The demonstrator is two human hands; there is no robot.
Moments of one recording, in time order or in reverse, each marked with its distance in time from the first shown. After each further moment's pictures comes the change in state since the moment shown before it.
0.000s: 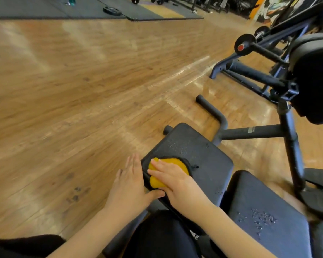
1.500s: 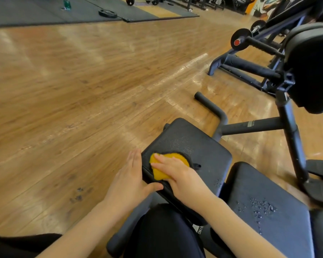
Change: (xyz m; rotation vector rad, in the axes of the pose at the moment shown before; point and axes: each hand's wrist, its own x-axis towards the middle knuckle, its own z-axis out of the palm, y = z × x) left_hand 0.002 0.000 0.001 -0.085 0.032 0.110; right_hand -0.011 0.007 0.002 0.266 0.033 0.124
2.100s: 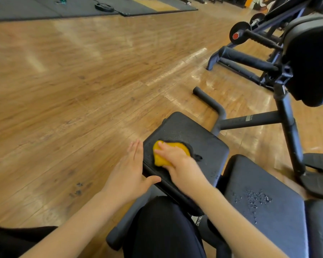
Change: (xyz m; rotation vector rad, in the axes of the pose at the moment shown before) left_hand 0.003 0.000 0.000 0.131 0.000 0.125; right_hand 0.009 0.001 -0.013 -0.032 0.103 0.149
